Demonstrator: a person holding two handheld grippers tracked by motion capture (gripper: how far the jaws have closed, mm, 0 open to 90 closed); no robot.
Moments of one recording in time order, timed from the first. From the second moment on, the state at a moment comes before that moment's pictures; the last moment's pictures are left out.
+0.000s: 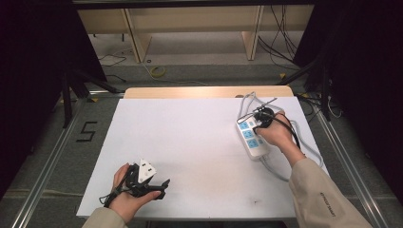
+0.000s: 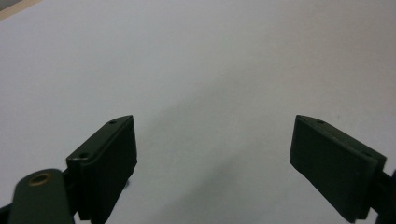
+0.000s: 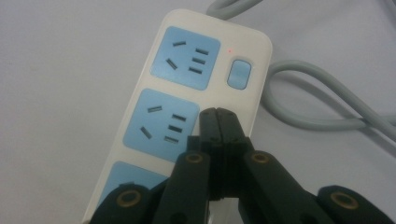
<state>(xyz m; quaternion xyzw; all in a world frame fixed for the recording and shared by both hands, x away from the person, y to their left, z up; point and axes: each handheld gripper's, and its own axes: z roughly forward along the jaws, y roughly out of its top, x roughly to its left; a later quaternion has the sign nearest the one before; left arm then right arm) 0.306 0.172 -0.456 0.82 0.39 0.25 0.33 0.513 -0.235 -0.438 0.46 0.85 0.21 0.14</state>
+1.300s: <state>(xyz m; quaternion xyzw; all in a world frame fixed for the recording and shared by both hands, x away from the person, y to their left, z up) 0.307 0.172 -0.456 0.82 0.39 0.25 0.33 0.511 -0.235 -0.438 0.46 0.85 0.21 0.15</state>
